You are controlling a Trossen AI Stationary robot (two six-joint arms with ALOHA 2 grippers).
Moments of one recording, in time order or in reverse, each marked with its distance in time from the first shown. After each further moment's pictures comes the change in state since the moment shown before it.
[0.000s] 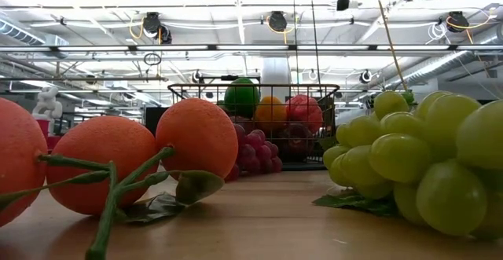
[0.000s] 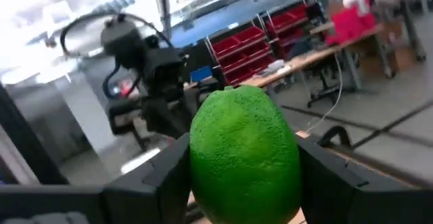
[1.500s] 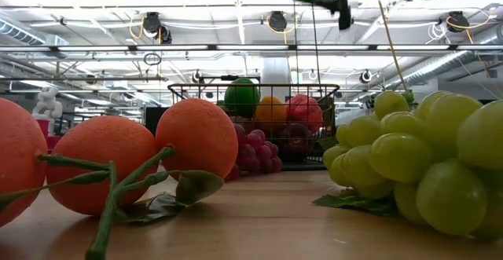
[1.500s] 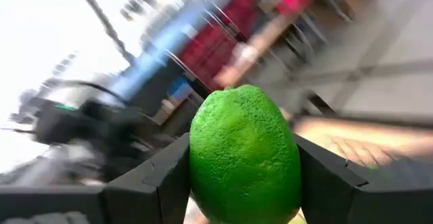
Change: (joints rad) left arm -0.052 0.012 0.000 -0.056 -0.015 -0.557; right arm -0.186 -0.014 0.029 -0.146 -0.042 0.399
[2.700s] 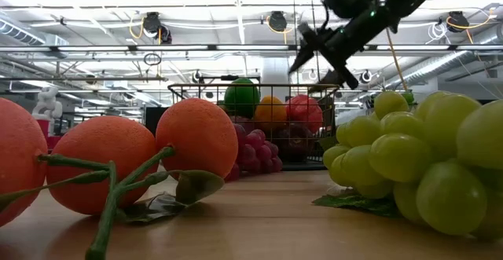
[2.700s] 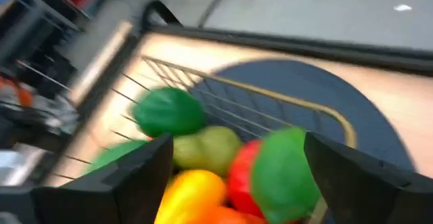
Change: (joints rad) left arm -0.148 -0.001 0.000 -0.114 -0.011 0.167; right arm -0.277 0.269 0.084 -0.436 -0.153 -0.102
